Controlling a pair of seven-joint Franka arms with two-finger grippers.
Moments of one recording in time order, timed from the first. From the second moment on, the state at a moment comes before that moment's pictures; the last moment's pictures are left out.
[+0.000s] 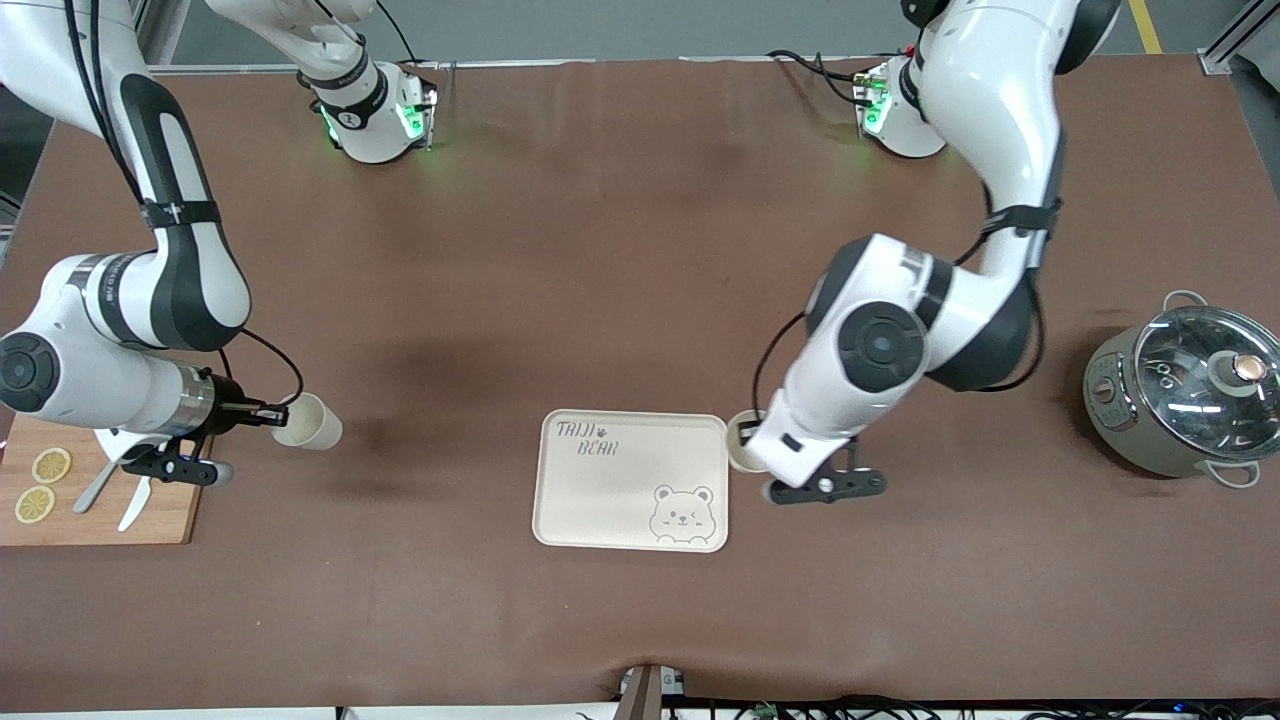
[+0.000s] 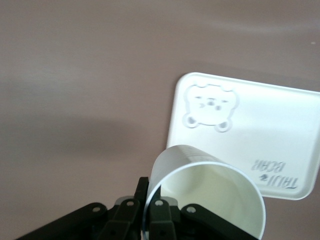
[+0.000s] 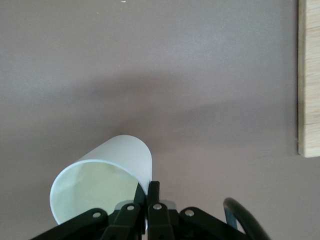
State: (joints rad) left arm -0.48 0.78 -0.04 -1.02 -0.02 1.86 -0.60; right arm -0.03 0.43 0.03 -1.69 0.06 1.98 0.14
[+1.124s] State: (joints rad) left arm -0.54 0.99 -0.04 -1.02 -0.02 2.22 -0.66; right arm 0.19 0.49 0.03 -1.58 0.16 1.98 0.61
